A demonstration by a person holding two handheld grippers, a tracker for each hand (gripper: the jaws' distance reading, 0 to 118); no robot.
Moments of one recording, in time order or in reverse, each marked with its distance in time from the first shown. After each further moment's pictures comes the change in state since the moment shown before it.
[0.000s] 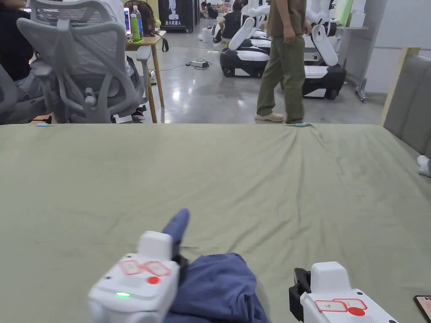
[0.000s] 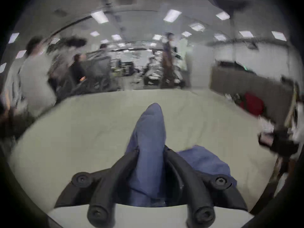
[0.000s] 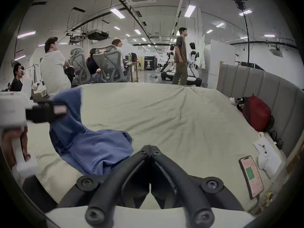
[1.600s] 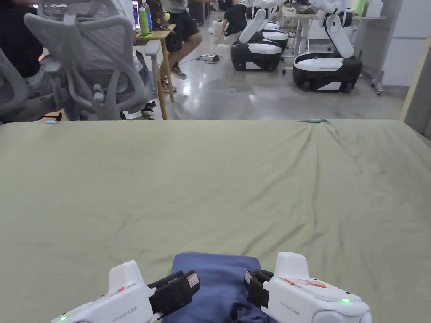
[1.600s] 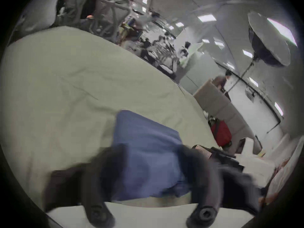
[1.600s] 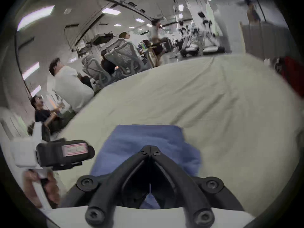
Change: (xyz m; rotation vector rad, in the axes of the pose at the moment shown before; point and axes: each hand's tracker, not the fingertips) left arm -0.108 -0.047 -0.004 -0.164 -0.287 0.769; right arm -0.035 0.014 -0.108 -0.203 0.415 -0.333
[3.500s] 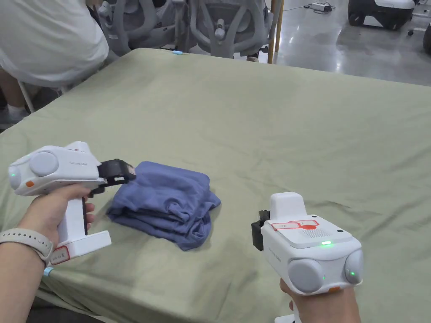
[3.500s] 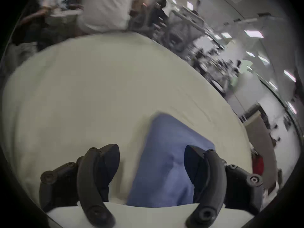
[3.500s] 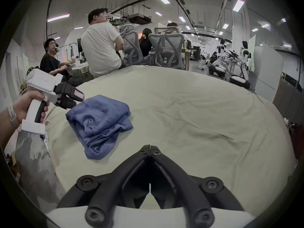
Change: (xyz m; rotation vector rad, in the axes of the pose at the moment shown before) left arm -0.295 0.178 0.201 0.132 0.529 0.158; right arm -0.263 -0.068 -0.096 -0.037 -0.089 0.521
